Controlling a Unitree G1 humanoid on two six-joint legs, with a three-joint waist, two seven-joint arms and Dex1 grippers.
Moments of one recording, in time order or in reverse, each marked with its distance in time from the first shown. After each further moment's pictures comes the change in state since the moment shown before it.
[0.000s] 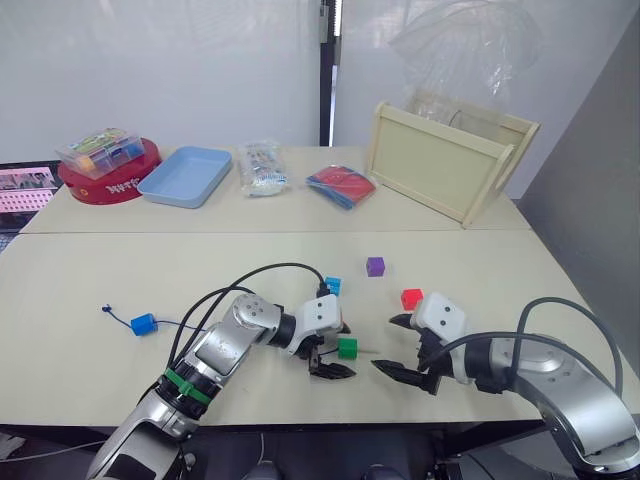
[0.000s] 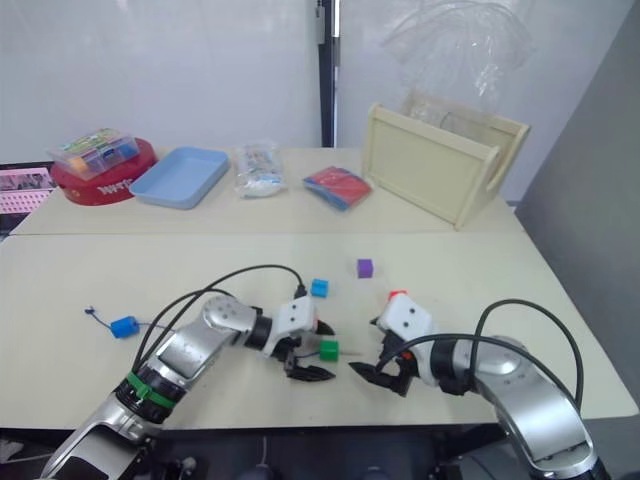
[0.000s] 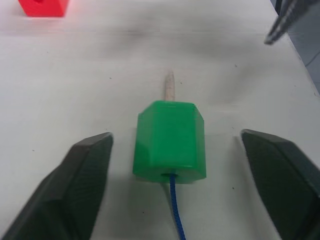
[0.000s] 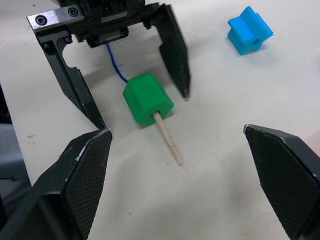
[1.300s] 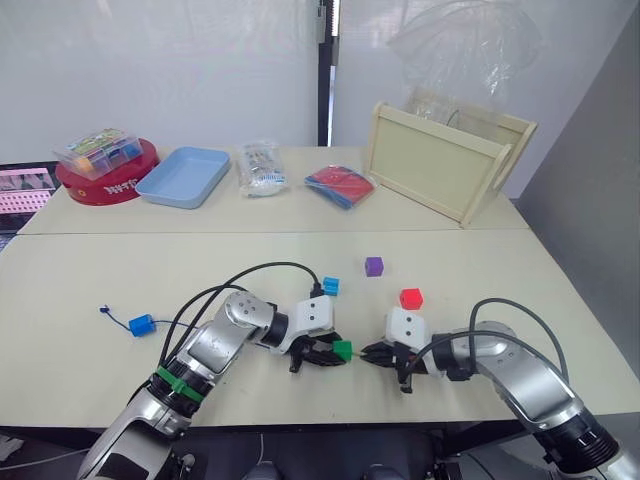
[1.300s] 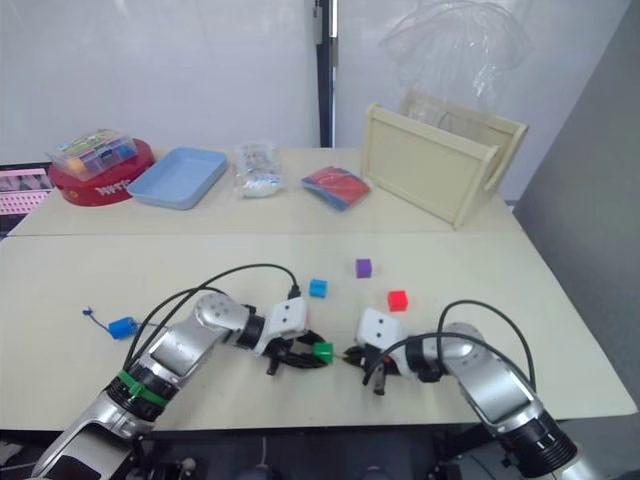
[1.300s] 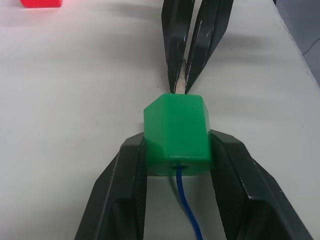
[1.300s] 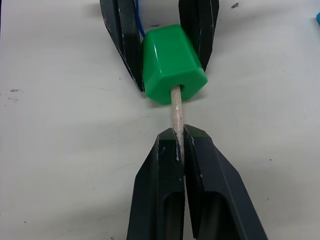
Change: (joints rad) left arm 0.000 0.052 0.016 0.013 -0.007 -0.038 -0.050; right arm -0.171 -0.004 0.292 0.394 -0.128 -0.389 0.170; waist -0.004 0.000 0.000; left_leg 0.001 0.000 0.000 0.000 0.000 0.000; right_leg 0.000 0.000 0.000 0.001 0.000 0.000
